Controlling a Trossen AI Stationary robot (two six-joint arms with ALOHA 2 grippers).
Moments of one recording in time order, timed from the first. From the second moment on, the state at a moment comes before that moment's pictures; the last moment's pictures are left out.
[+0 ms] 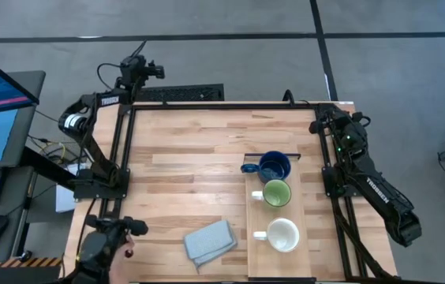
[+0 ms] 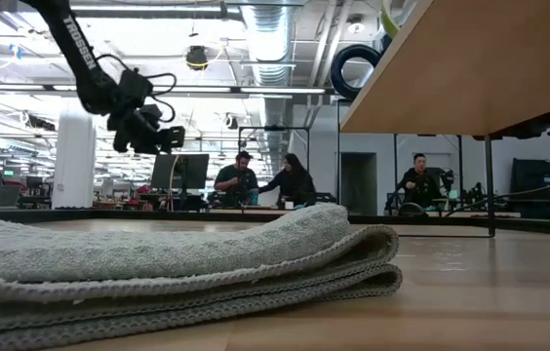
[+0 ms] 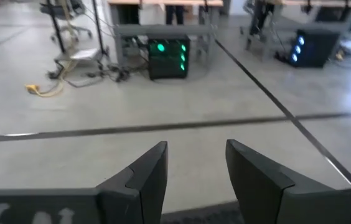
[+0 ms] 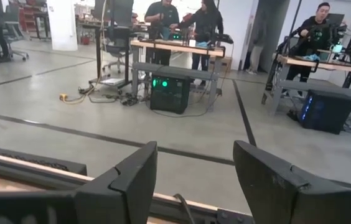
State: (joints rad) left arm 1.27 1.73 0.94 0.58 -0.14 -0.08; right arm -1.14 0.25 0.06 0.14 0.21 -0.14
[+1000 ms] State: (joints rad) left arm 1.20 1.58 0.36 1.33 0.02 -0.15; right arm -1.14 0.25 0.06 0.13 0.21 -0.13
